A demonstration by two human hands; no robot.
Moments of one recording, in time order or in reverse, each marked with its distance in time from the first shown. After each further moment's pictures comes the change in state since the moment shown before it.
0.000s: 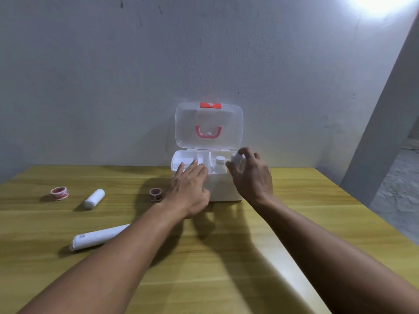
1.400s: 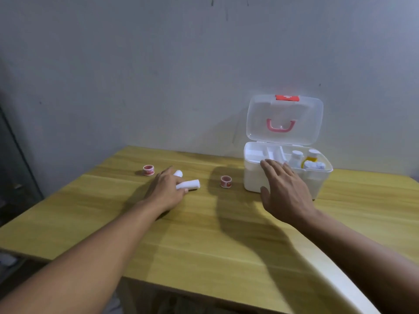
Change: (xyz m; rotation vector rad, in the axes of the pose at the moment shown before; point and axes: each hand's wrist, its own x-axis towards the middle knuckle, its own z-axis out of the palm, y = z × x) left_hand -0.102 -0.175 -0.020 -0.046 0.108 -0.524; right_hand -0.054 -0.055 0.040 -0.308 -0.240 -0.506
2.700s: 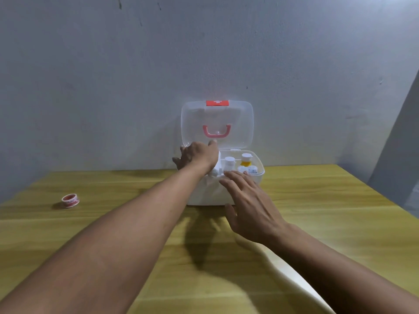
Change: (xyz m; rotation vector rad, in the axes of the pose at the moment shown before) left_hand 0.070 0.252 0.024 -0.303 -0.006 -0.197; right_hand -0.029 0.061 -0.008 0.126 0.048 -0.037
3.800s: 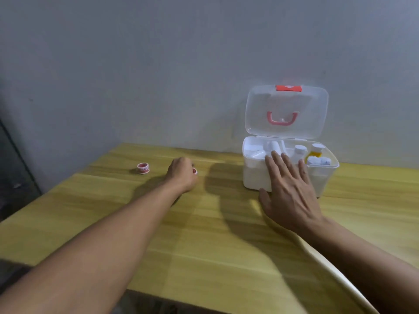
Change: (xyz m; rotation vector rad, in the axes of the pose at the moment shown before) left_hand 0.008 -0.194 -0.073 0.224 0.054 0.051; right_hand 0.022 -0.057 0.028 -0.170 -0.051 0.124
